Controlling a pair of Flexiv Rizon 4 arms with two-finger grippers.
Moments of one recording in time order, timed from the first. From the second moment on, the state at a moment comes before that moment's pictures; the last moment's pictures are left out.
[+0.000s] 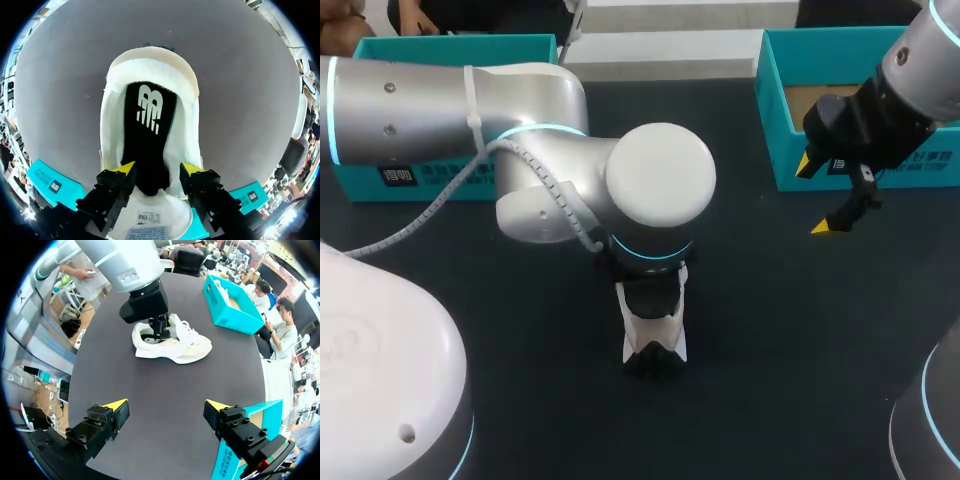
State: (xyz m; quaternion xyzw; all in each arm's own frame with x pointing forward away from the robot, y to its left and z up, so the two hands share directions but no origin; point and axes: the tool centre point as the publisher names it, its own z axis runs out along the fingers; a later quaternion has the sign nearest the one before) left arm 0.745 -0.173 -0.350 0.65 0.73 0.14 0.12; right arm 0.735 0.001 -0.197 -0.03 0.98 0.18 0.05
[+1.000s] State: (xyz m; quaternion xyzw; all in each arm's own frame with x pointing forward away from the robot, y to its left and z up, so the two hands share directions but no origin) left arm 0.741 -0.181 -0.335 0.66 0.73 0.10 0.15; right arm 0.735 0.001 -0.197 -0.03 0.98 0.18 0.05
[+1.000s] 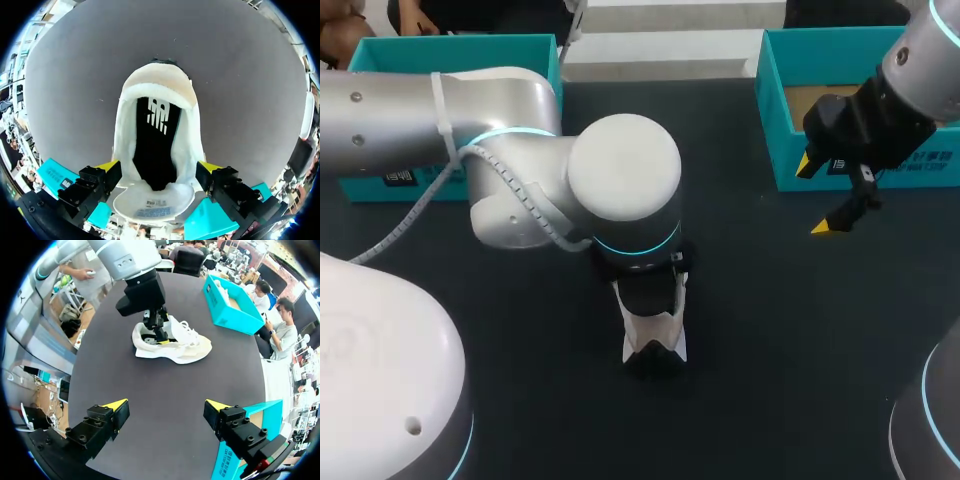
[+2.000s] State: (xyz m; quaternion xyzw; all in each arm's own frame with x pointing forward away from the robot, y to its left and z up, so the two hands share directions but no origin) left arm 0.770 -0.189 -0.302 0.67 0.71 0.12 0.18; right arm 0.735 0.001 -0.197 -0.03 0.98 0.18 0.05
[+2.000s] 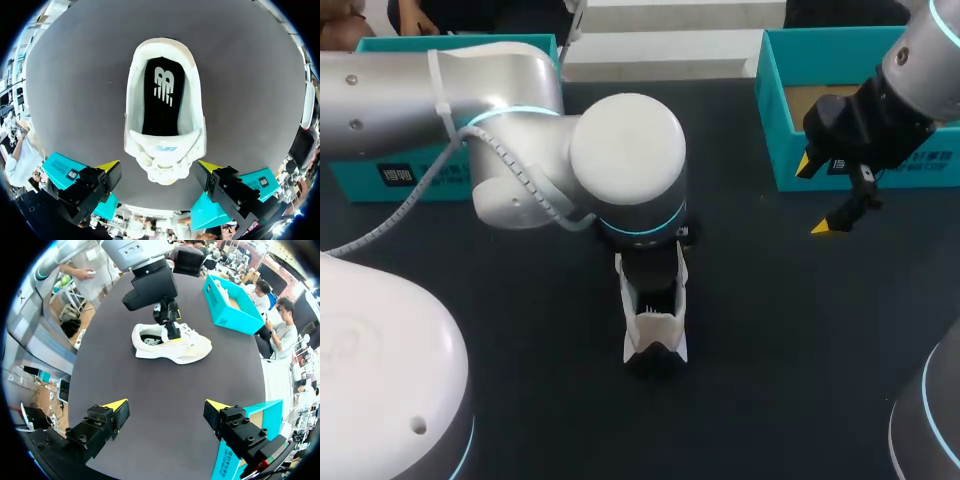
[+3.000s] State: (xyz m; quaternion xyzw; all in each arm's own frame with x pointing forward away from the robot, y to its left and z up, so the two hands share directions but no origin) left arm 0.756 -0.186 -0.331 0.69 0.70 0.09 0.14; right arm 0.735 0.001 -0.197 -0.03 0.98 0.18 0.05
